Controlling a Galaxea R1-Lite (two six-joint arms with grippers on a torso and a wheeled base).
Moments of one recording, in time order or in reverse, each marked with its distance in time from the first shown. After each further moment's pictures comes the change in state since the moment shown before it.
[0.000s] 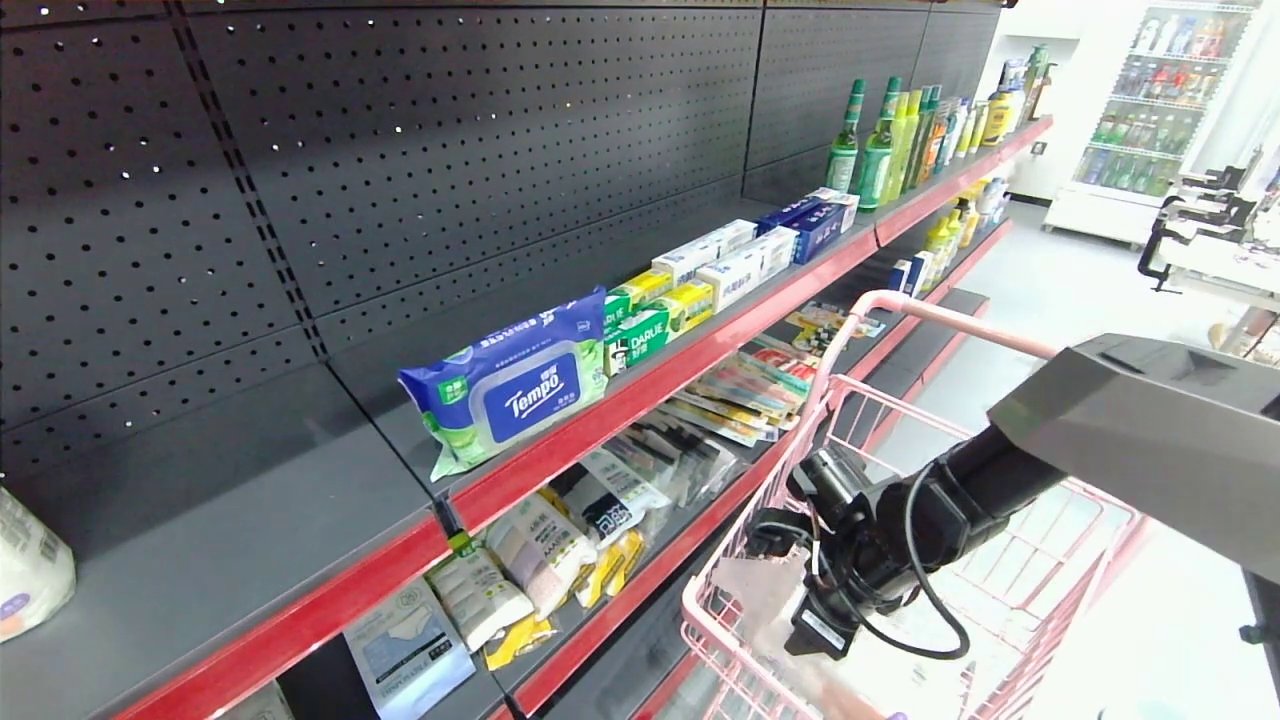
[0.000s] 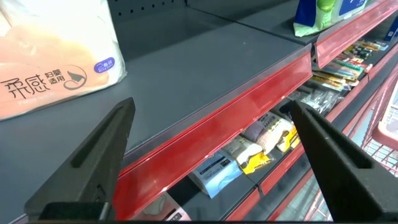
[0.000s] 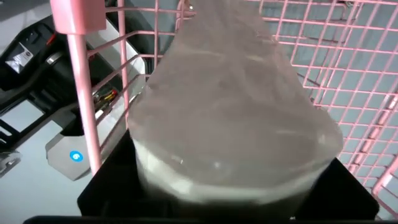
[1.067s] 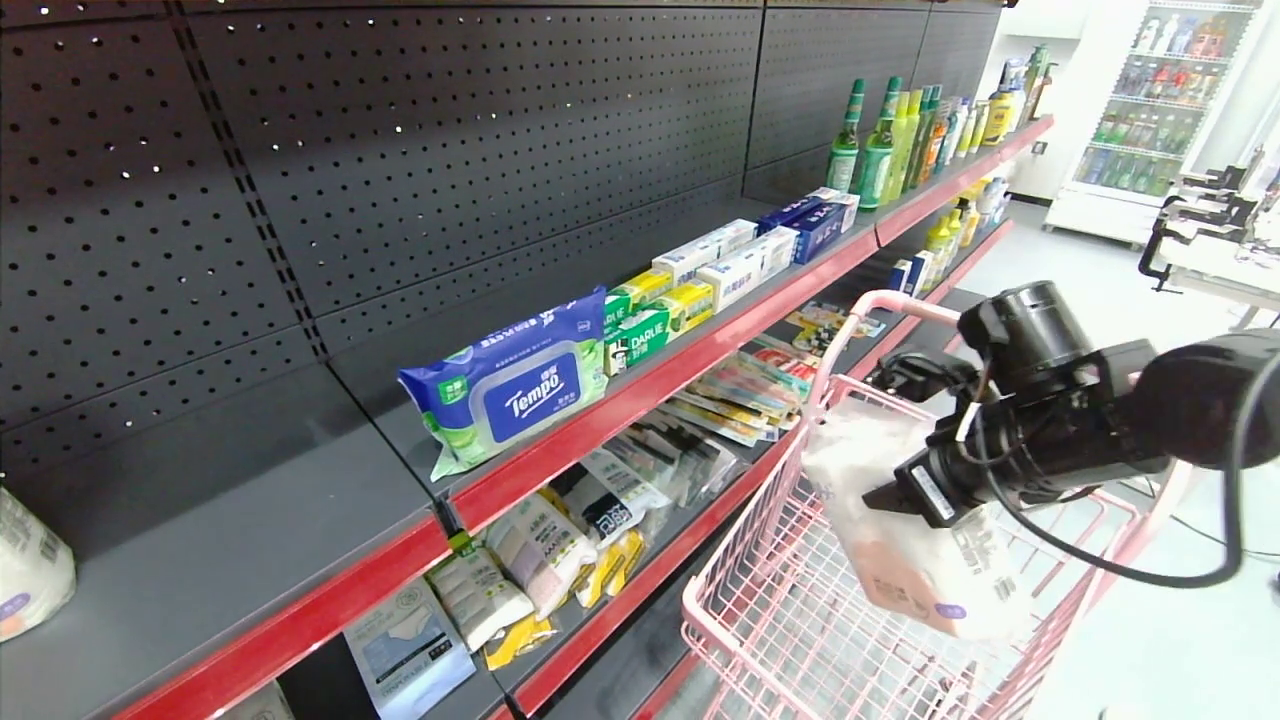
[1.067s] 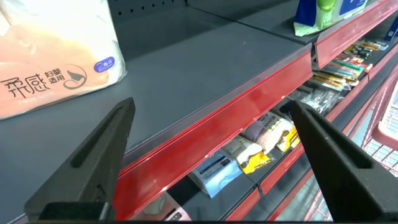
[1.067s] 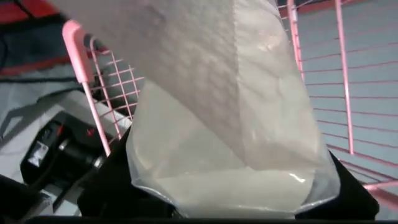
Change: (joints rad) left arm 0.000 0.000 0.000 0.001 0.000 -0.001; right arm -0.135 -0.510 -0.007 0.131 -0.060 0.194
